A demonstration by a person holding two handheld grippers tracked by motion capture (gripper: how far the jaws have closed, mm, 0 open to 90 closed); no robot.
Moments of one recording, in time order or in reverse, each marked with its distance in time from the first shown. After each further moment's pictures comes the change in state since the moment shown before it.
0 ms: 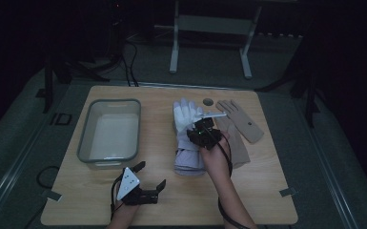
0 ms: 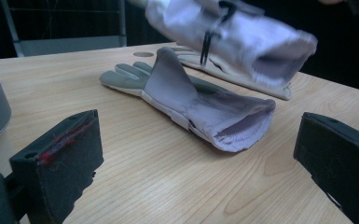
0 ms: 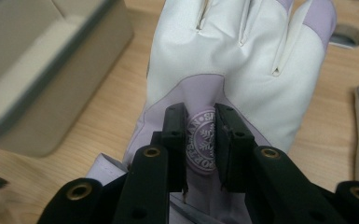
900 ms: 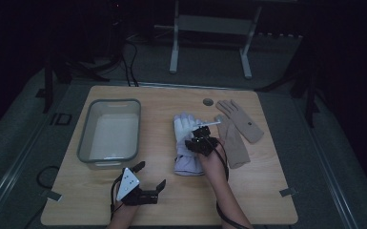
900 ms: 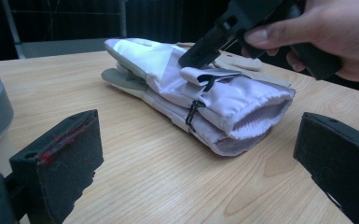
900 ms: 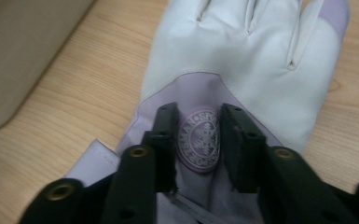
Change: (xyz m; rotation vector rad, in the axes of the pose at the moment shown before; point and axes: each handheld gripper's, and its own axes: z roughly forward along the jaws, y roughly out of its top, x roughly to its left) left arm -0.001 -0.001 -0.001 -0.012 0.001 -0.002; right arm -0.018 -0.032 0.047 0.092 0.042 0.020
